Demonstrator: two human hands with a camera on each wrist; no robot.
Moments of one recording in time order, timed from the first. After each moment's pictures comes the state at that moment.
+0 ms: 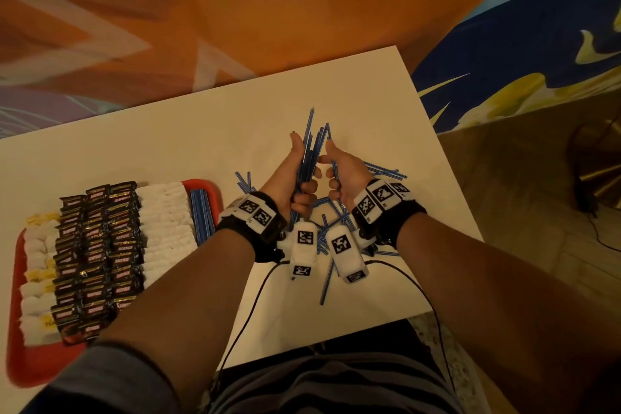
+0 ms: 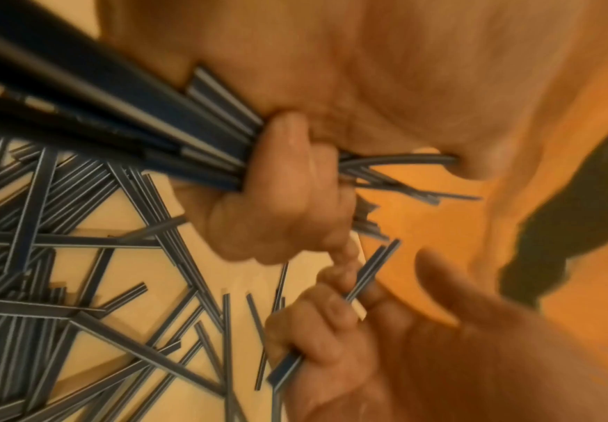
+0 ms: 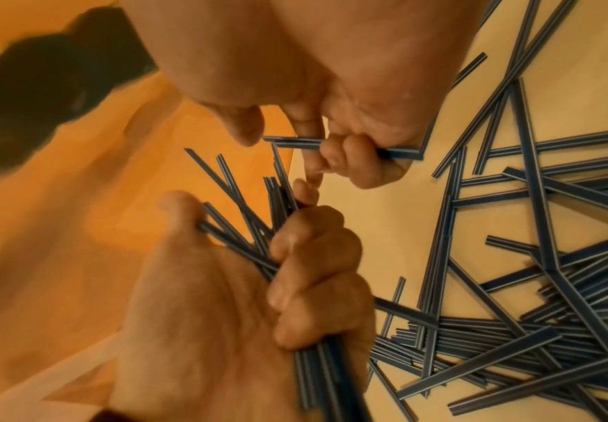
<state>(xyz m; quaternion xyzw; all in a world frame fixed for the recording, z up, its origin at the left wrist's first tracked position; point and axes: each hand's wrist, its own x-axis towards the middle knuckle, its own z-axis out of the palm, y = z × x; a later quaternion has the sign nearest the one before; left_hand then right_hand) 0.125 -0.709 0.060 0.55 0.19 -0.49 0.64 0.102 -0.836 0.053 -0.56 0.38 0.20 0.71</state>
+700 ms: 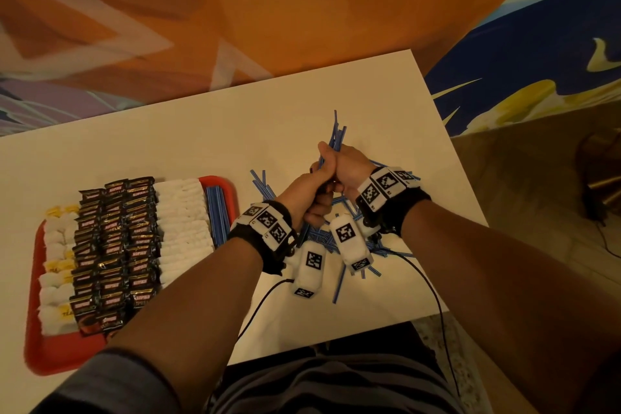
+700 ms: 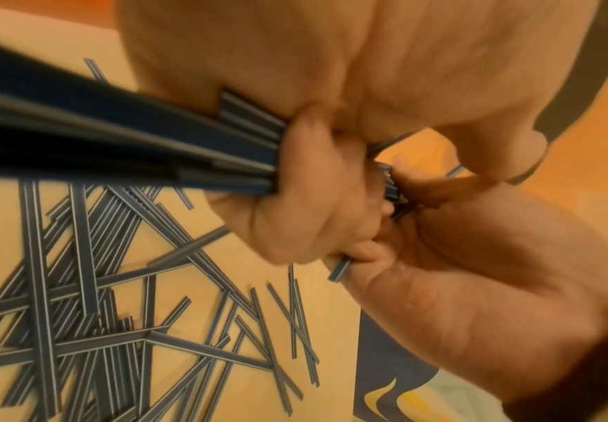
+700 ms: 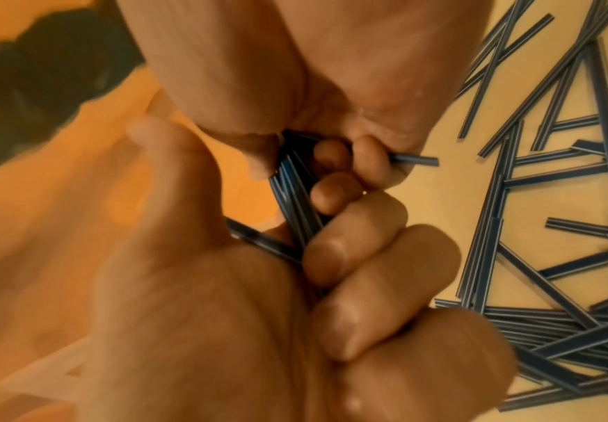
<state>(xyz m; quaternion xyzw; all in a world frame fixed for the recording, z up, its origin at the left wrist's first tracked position) 0.106 -0.698 0.068 0.61 0.11 -0.49 0.61 0.119 -0.813 0.060 -0.66 0.28 0.22 0.66</state>
